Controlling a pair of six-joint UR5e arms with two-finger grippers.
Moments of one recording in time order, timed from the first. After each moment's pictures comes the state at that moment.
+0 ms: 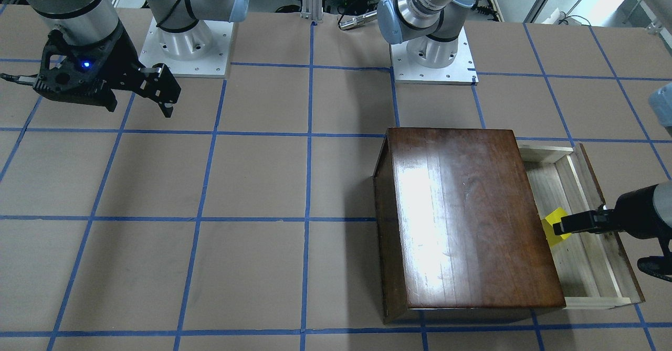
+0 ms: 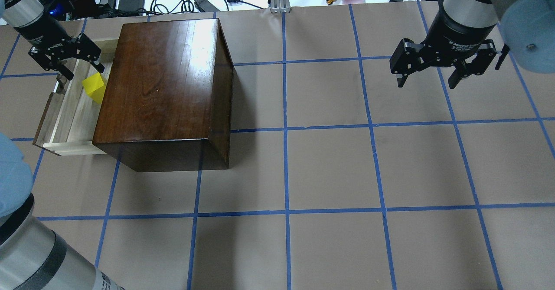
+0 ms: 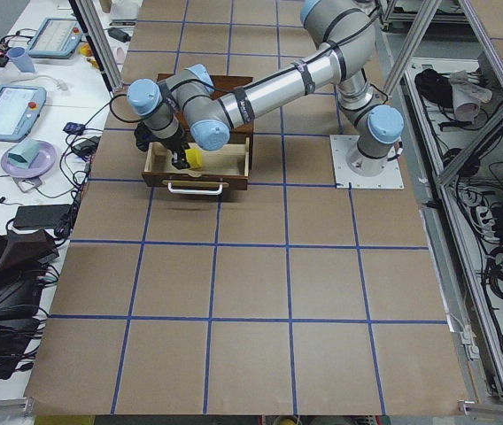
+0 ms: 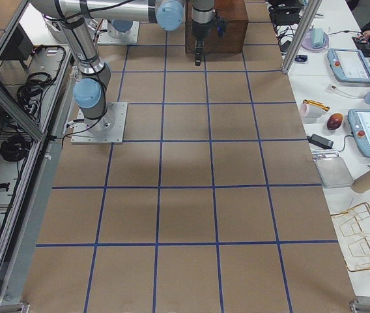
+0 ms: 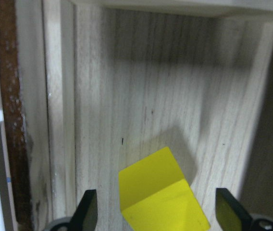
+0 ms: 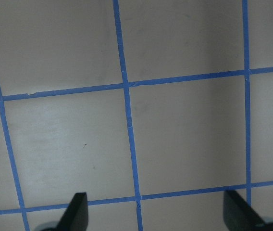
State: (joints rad) left arm -1.15 -2.08 -1.25 -1.59 1.49 0.37; right arm 1.52 -1.59 1.63 -1.60 -1.59 0.04
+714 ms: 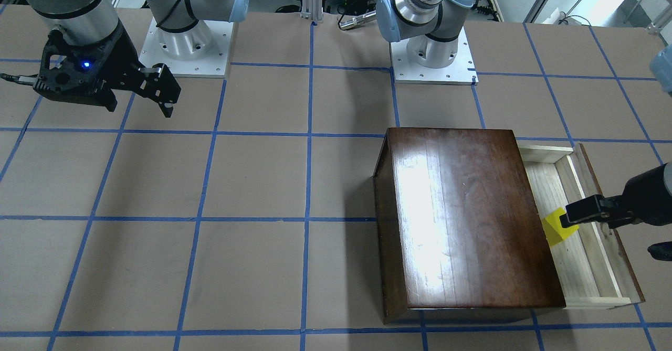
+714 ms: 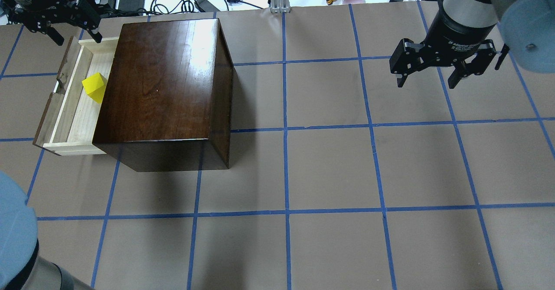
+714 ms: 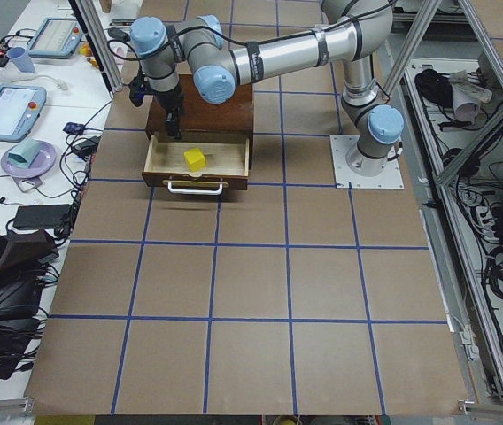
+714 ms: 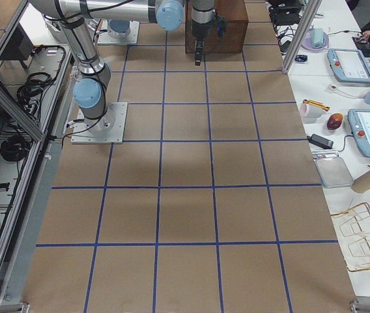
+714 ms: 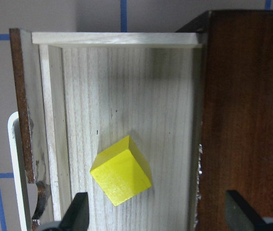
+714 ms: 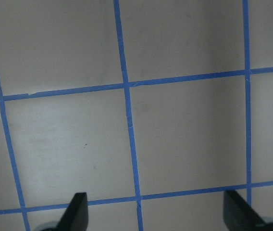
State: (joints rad) left arm -1.28 -1.93 -1.19 -1.61 1.57 0.30; right arm 1.52 -1.59 1.63 -1.60 -1.59 0.04
